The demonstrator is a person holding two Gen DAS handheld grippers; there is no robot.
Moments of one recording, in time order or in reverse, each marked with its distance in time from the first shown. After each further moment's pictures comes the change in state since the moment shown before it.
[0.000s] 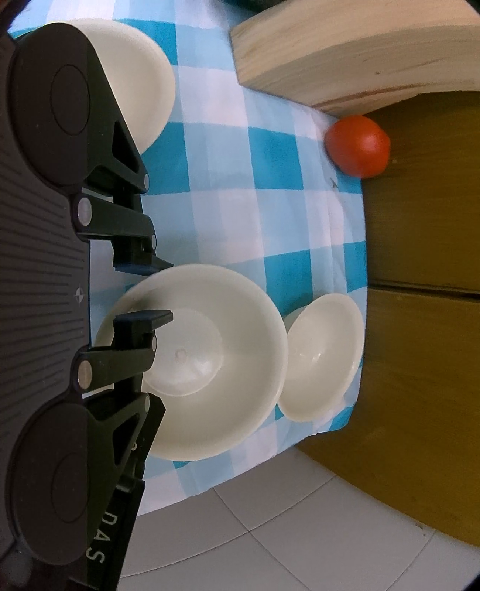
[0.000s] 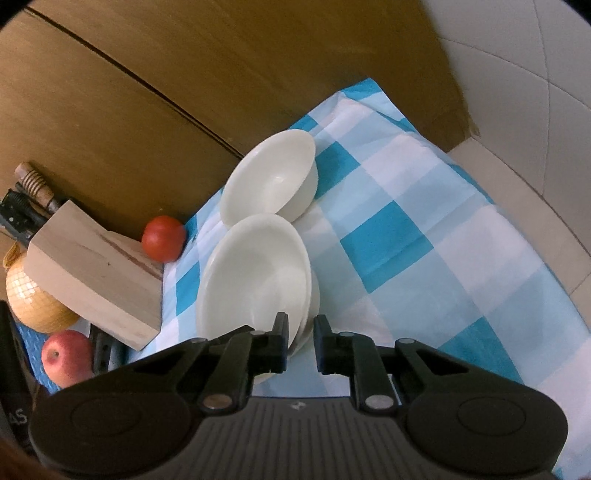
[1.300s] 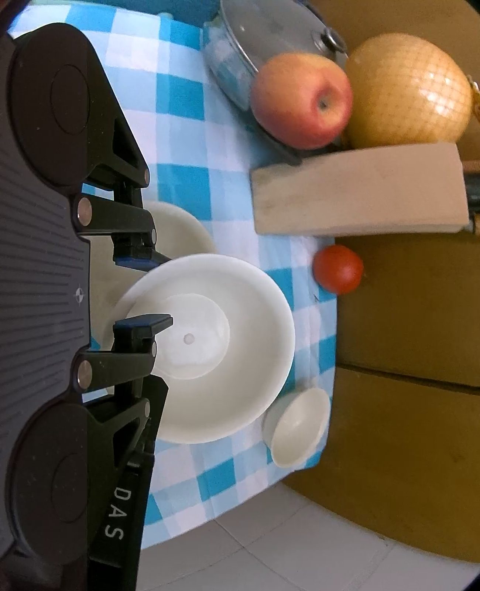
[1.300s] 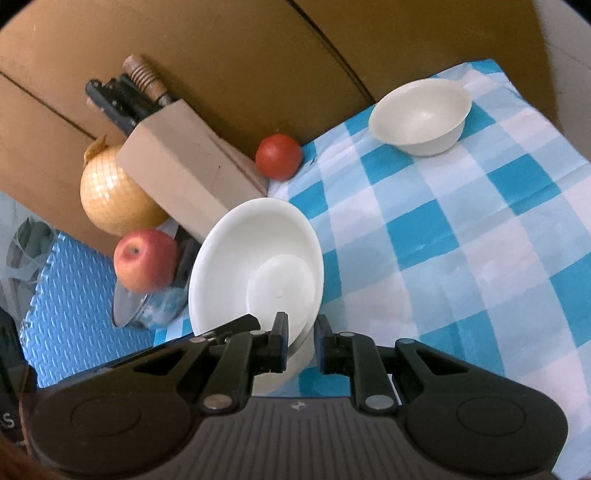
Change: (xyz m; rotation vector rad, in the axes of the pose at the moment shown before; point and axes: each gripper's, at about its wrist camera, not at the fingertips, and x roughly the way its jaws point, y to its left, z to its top) left arm -0.092 0.083 -0.048 -0.029 -0.097 0.096; right arm -0.005 0.088 -0.068 -0.190 0.107 0.155
